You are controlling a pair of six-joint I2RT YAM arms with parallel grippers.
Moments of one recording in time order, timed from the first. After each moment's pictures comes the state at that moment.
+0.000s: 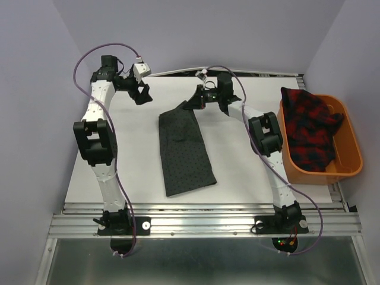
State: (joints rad) left arm 0.06 2.10 2.03 -0.81 0.87 0.90; right arm 0.37 2.56 2.04 0.37 -1.22 0.49
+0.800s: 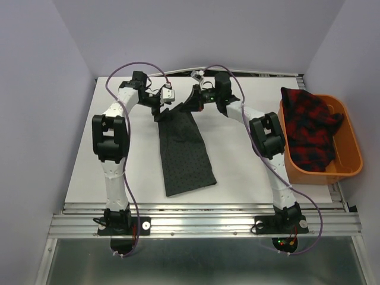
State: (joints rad) left arm -0.12 2.16 1.87 -0.86 0.93 1.28; right arm 0.41 2.45 1.95 0.43 -1.29 0.36
